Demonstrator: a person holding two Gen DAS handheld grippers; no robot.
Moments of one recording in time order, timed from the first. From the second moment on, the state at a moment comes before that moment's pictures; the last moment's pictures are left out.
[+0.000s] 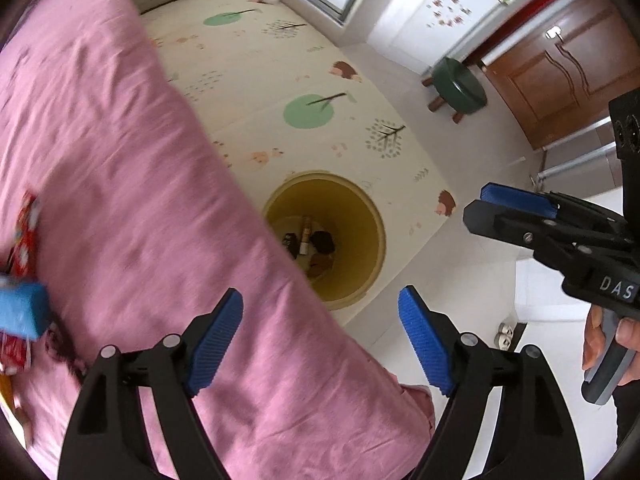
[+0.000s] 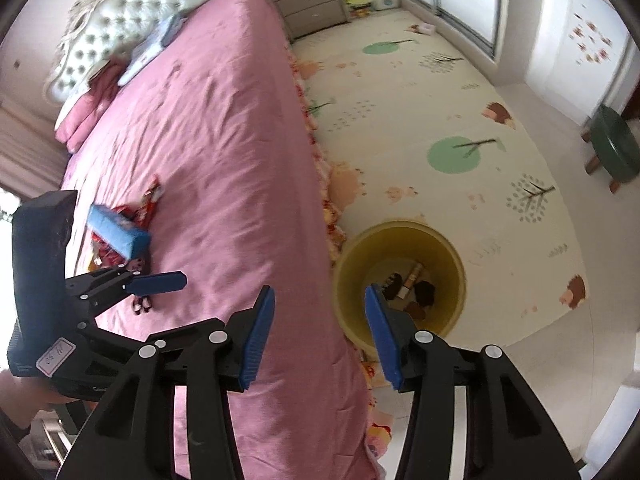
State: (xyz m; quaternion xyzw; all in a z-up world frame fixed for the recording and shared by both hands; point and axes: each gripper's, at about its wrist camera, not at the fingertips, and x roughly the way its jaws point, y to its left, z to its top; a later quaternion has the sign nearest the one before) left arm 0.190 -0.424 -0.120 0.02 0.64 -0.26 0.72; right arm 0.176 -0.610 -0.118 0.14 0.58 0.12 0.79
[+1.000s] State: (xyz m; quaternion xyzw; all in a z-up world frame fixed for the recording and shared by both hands) left arm 0.146 -0.127 -0.143 -0.08 0.65 -0.05 0.76; right arm 0.188 -0.326 -0.129 0.03 0.62 0.30 0.73
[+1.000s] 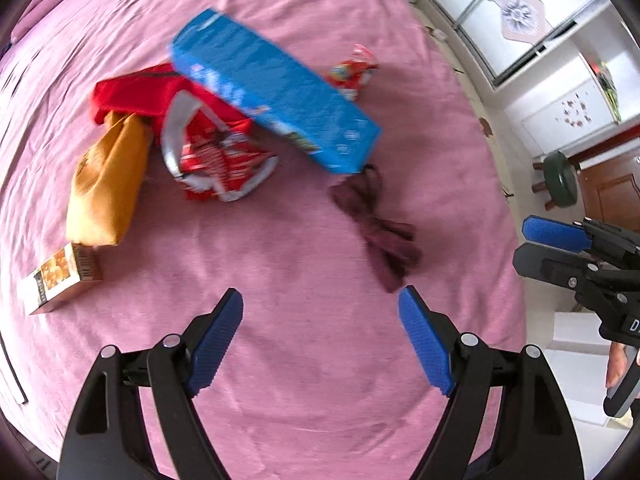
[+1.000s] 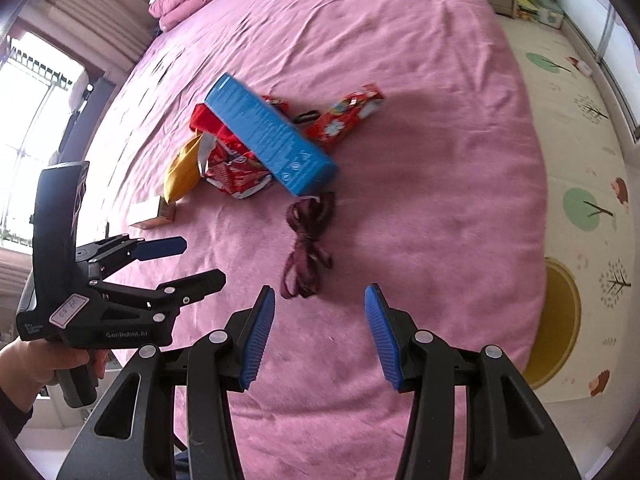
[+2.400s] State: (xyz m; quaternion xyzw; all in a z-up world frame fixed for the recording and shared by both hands) left arm 0.239 -0.042 -0.202 -0.16 0.66 -0.02 0.73; right arm 0.238 -0.244 -0.230 -0.03 0.70 0.29 0.65
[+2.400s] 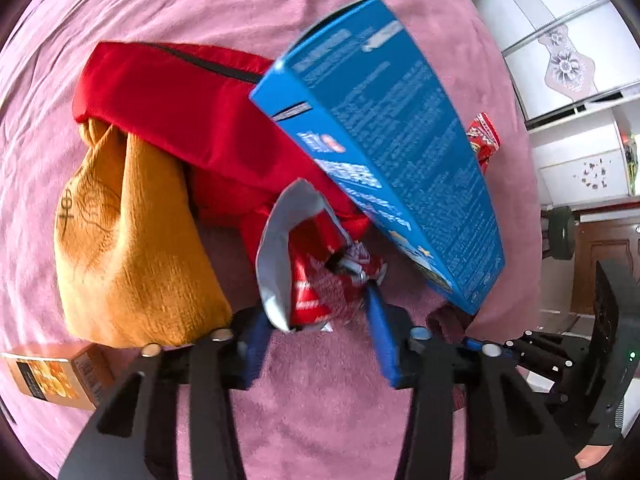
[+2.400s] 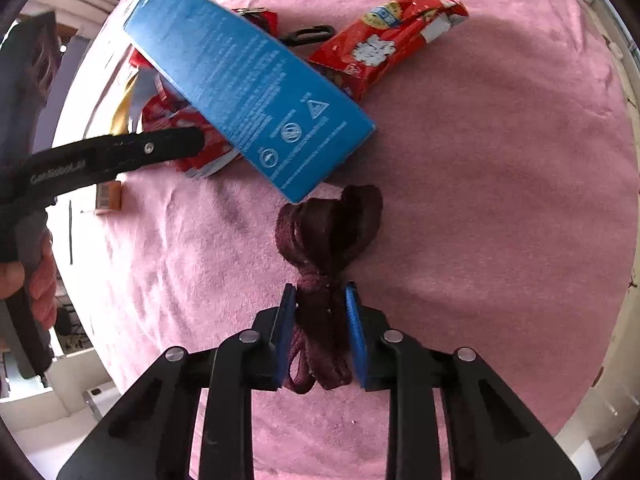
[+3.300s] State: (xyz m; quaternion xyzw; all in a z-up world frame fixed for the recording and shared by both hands) left arm 0.127 -0.103 -0.135 -0.15 0.65 -0.09 0.74; right arm 0.176 -0.295 -0.154 -0.02 0.64 0.31 0.70
